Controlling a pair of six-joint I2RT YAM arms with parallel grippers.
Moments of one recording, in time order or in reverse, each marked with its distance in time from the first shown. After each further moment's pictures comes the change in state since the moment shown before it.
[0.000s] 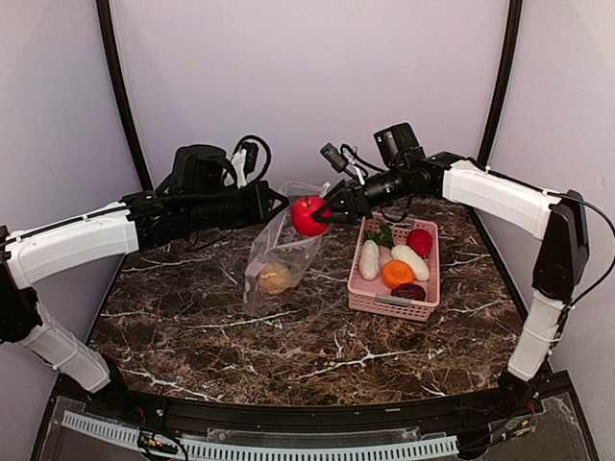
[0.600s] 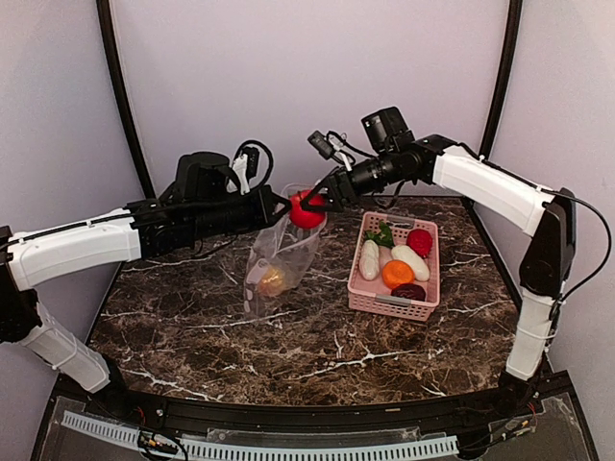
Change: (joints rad) left arm -0.034 -0.012 -0.054 0.080 -0.055 -0.048; right arm 0.041 0.087 0.187 -0.123 0.182 0.080
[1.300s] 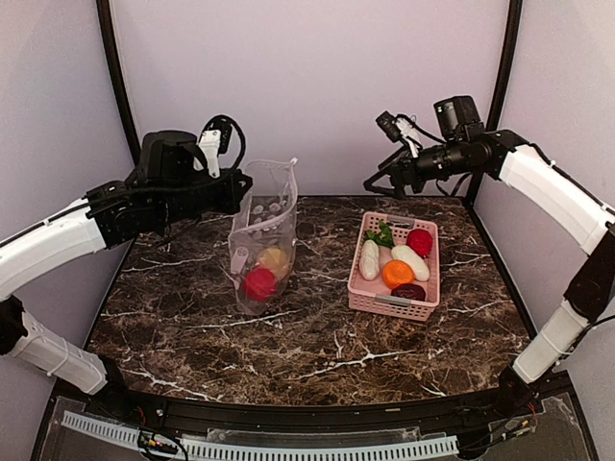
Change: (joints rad) left arm 0.019 -0.159 0.030 -0.193 -0.233 0.311; right arm -0.171 -0.304 -0.172 -0.080 0.164 -0.198
